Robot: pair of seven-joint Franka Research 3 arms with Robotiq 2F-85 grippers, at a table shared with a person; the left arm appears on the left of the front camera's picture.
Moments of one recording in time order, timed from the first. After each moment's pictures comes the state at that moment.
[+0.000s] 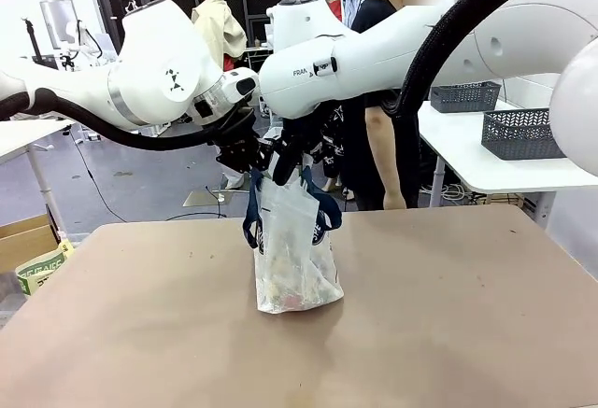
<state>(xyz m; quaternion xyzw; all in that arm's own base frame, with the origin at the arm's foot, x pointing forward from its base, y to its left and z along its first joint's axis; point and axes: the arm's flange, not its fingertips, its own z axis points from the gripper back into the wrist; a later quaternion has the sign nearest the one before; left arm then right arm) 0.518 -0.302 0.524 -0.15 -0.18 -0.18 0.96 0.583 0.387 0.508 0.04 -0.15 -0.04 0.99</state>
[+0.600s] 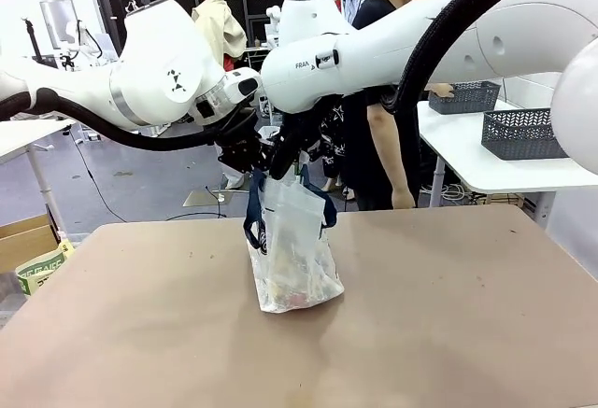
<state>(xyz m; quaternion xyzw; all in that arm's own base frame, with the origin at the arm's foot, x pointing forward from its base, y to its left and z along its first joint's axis) 0.516 -0.306 0.525 -0.15 -0.18 -0.19 0.95 0.589 0.381 0.515 0.08 -0.14 -0.06 0.99</state>
